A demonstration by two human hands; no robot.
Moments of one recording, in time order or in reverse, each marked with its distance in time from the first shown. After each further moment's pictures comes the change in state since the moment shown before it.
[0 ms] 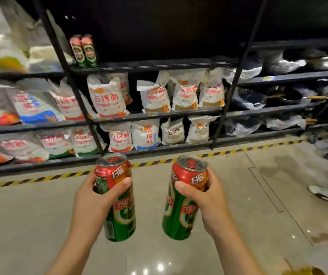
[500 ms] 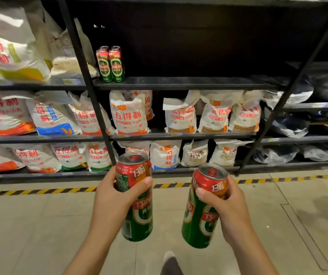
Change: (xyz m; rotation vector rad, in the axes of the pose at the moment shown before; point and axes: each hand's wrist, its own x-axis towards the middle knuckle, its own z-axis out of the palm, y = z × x) left_hand 0.223 0.024 -0.008 -0.042 0.027 -0.003; right_hand 0.221 0.002 0.086 -0.011 -0.001 0.023
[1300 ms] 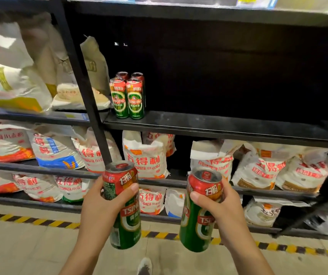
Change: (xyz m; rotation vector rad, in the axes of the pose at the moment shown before) left_hand 0.359 0.009 0.007 -0.046 0.225 -0.042; right_hand 0.366 -0.026 0.129 -0.064 -0.201 0.020
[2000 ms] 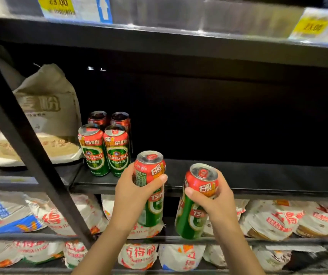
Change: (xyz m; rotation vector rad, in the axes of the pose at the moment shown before) left_hand 0.271 0.051 0.127 -0.034 -0.277 0.180; right_hand 0.267 -0.031 0.040 -0.095 0.144 -0.156
